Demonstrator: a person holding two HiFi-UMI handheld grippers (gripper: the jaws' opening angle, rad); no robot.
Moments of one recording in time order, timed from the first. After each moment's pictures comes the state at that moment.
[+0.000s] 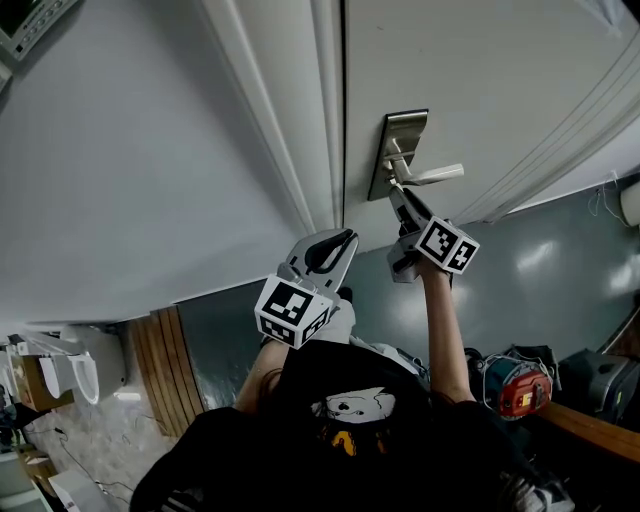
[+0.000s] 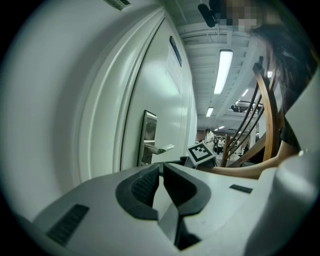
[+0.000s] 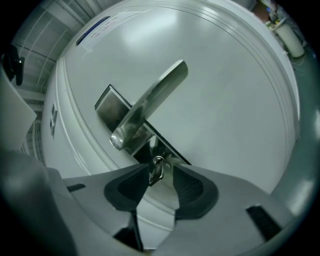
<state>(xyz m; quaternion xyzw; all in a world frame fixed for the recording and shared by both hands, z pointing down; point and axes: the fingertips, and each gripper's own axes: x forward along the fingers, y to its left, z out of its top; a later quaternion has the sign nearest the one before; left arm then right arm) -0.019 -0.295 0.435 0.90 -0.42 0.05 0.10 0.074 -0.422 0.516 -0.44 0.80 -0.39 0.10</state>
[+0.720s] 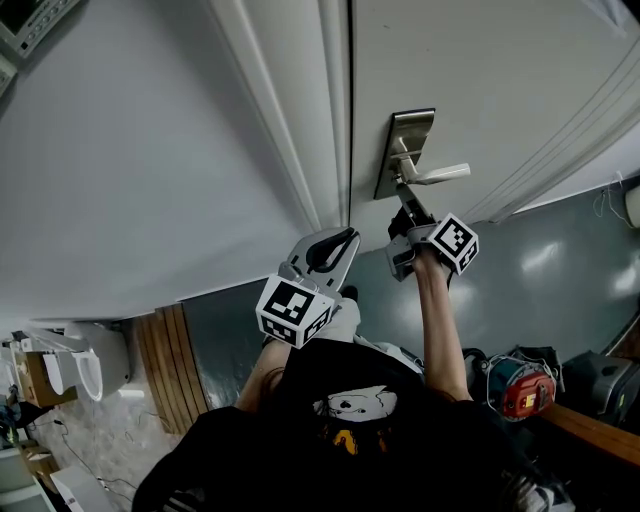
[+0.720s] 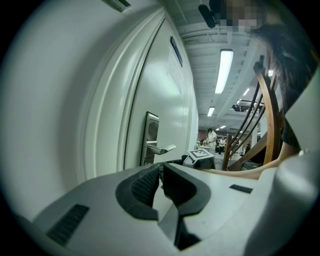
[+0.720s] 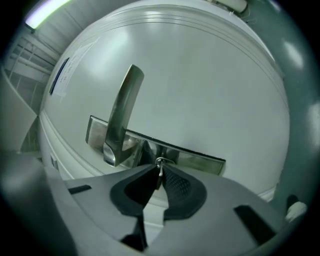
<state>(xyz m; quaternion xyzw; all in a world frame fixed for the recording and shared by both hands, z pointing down) -0.028 -0.294 0.433 0.90 -0.43 0.05 0.09 0.072 -0.427 0.520 -0.39 0.71 -0.53 0.25</state>
